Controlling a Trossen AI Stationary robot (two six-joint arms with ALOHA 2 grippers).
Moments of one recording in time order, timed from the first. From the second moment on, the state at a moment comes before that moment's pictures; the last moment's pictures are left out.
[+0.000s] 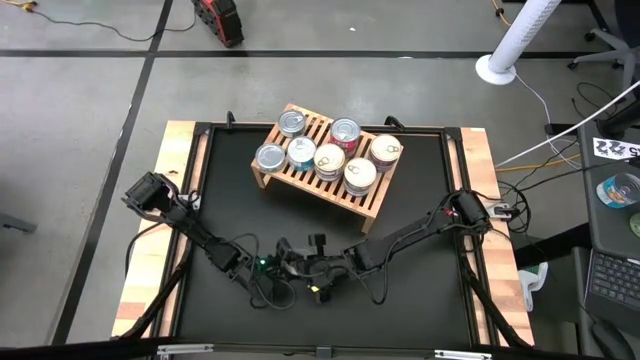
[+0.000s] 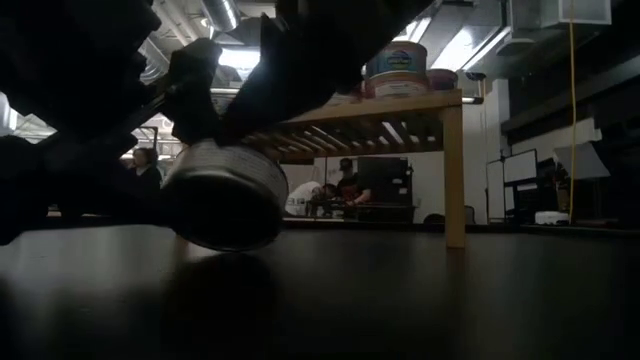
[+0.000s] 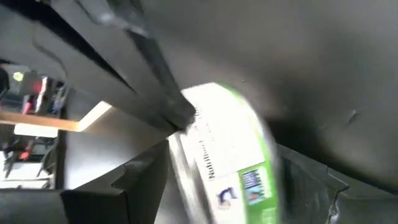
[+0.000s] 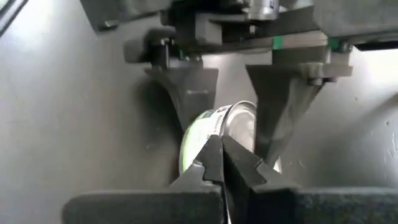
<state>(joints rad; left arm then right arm) -0.61 1.77 0.73 0.24 -0.70 0.45 0.40 2.09 1.51 -0.18 0.33 0.06</state>
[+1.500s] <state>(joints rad) -0.53 1.30 0.84 0.08 -1.26 0.80 0.55 1.65 1.52 -0.61 0.42 0.14</state>
